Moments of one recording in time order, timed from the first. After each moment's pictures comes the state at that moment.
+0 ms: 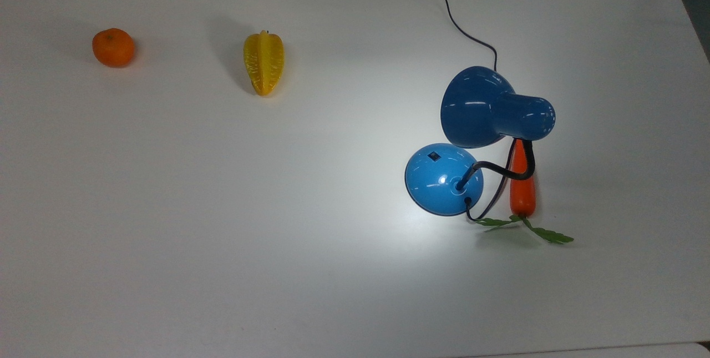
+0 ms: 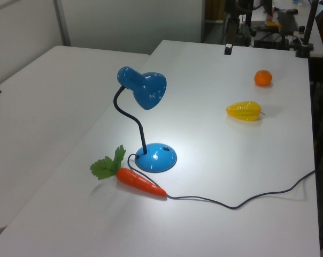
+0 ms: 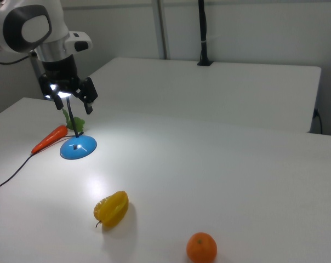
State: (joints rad) arm 0.14 -0.04 -0.04 -1.72 0.06 1.77 -0.12
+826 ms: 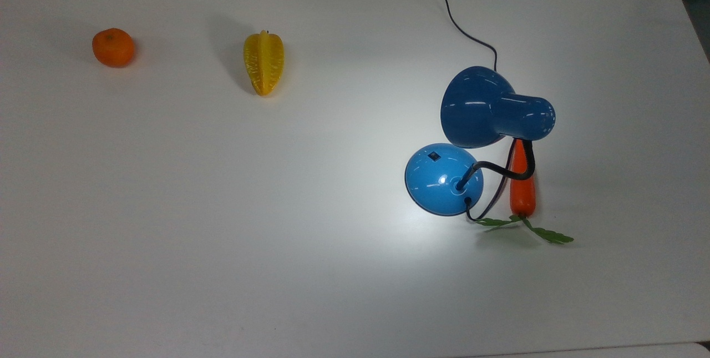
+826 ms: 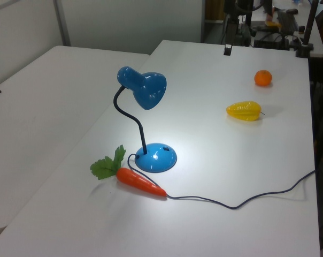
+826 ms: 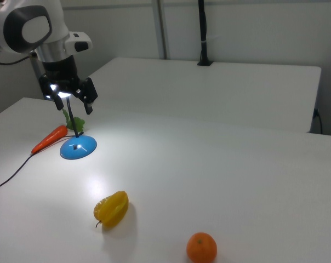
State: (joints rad) arm 0.14 -0.04 -0.04 -1.72 0.06 1.77 -0.12
